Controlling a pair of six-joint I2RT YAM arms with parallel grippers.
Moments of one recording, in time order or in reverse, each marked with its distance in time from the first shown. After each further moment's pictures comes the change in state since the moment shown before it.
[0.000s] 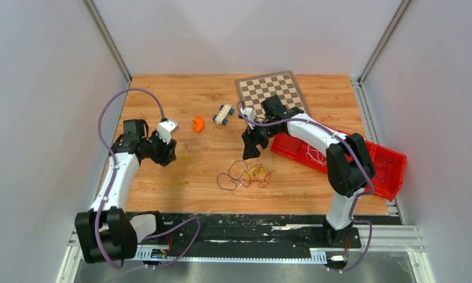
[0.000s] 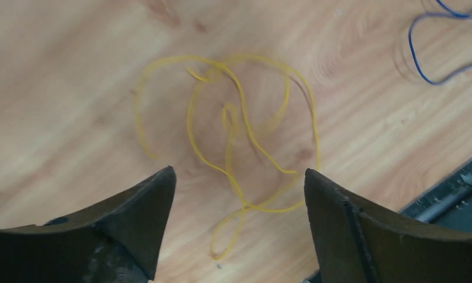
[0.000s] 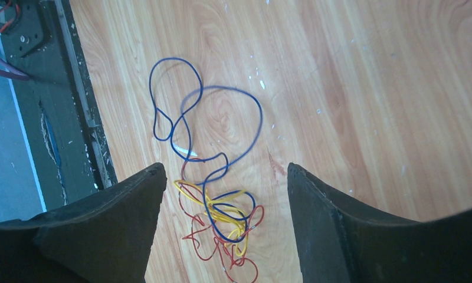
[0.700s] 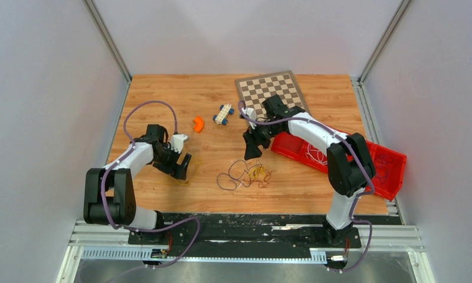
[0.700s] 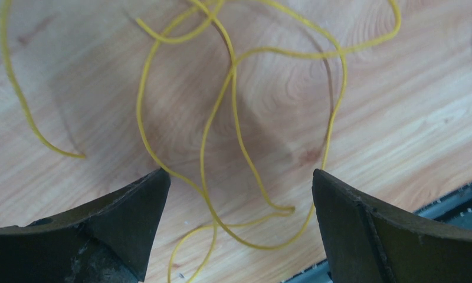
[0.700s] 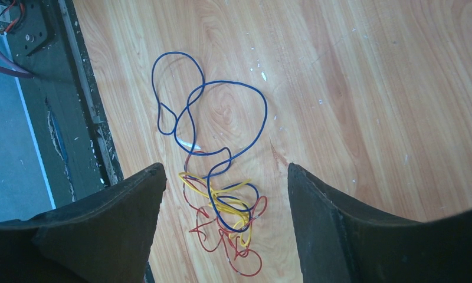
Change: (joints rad) left arm -0.132 0.288 -0.064 0.037 -0.202 -0.198; right arm -0.017 0.000 0.007 -0.044 0.002 0.000
